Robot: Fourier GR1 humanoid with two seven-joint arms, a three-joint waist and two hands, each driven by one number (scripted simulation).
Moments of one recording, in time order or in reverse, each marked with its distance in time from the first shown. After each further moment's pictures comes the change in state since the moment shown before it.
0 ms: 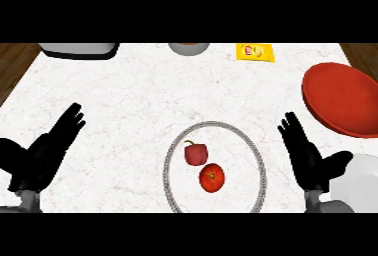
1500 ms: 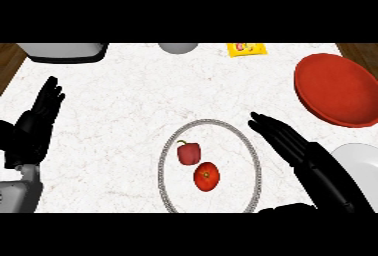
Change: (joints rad) left arm -0.148 -0.054 0.117 0.097 -0.176 0.103 -0.092; right arm -0.094 -0.308 0.258 -0.715 0.763 0.171 0.410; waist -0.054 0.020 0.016
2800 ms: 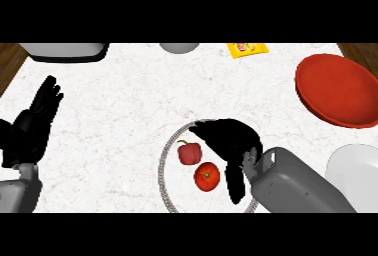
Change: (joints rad) left arm -0.006 -0.024 0.043 0.003 -0.027 -0.042 0.013; right arm -0.489 0.290 0.194 0.507 -0.046 0.678 0.432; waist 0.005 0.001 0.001
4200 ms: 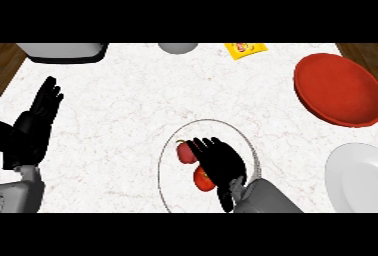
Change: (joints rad) left arm 0.006 -0.072 0.060 -0.034 -0.077 -0.050 0.017; right arm 0.252 0.152 0.030 0.133 0.555 -0.132 -0.283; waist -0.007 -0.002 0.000
